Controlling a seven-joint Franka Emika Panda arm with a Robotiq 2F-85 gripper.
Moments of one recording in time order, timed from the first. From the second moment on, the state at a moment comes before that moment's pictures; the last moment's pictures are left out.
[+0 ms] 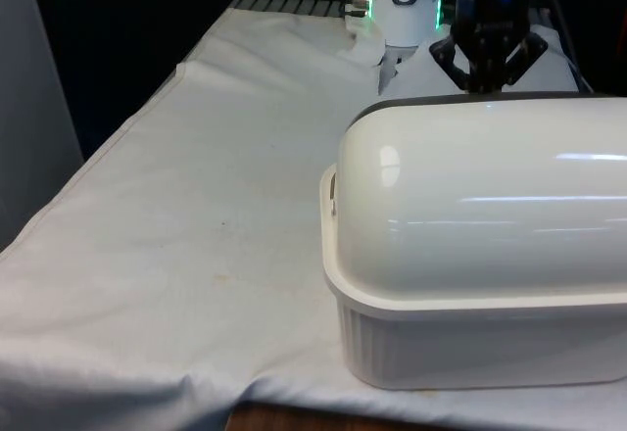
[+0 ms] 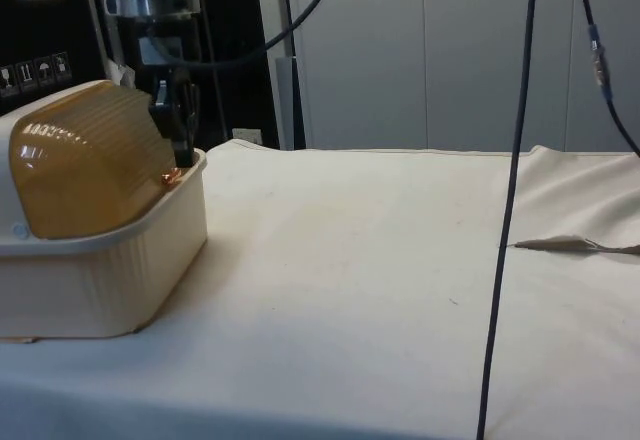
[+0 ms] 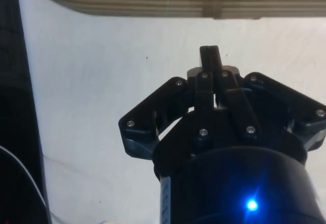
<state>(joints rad) 0.24 0.40 -0.09 -1.80 0.08 2.23 -0.15</state>
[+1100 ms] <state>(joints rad) 0.25 0.23 -0.09 -1.98 0.08 2.24 -0.15</state>
